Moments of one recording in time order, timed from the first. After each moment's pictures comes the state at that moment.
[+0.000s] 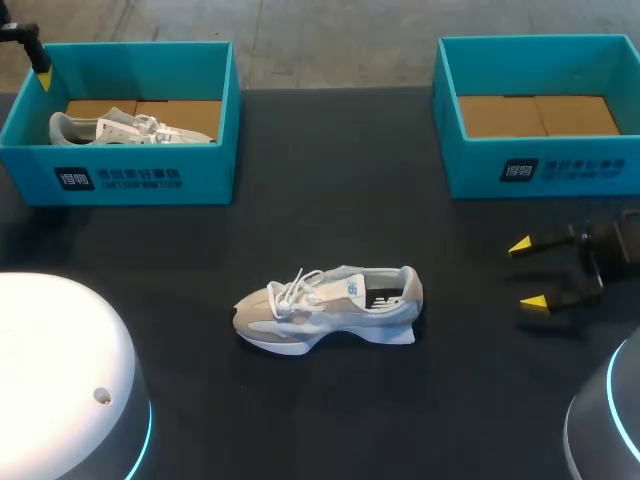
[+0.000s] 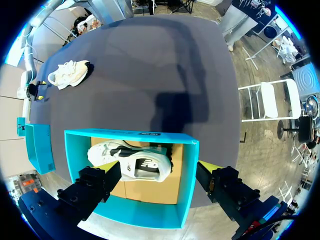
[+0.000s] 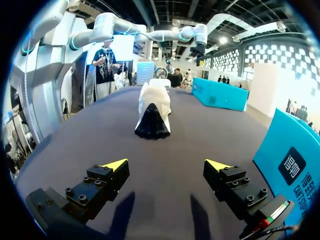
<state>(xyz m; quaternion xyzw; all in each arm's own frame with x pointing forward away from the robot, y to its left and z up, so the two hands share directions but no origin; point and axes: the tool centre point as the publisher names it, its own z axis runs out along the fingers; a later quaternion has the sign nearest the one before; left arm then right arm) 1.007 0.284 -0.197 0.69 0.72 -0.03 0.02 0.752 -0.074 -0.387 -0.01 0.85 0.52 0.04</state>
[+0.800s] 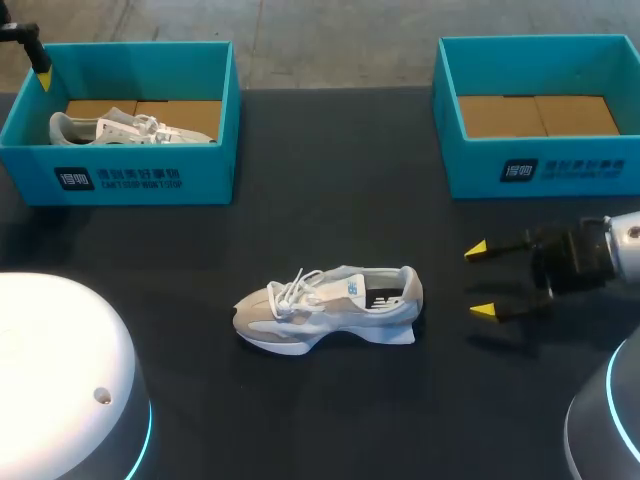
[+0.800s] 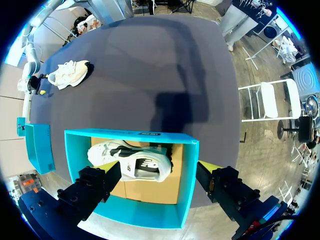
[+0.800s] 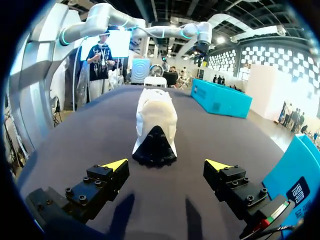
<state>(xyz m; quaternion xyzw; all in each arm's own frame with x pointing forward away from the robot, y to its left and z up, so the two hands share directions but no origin) 1.007 0.284 -0.197 0.69 0.72 -0.03 0.02 0.733 0.003 -0.375 0.01 0.86 0.51 0.07</state>
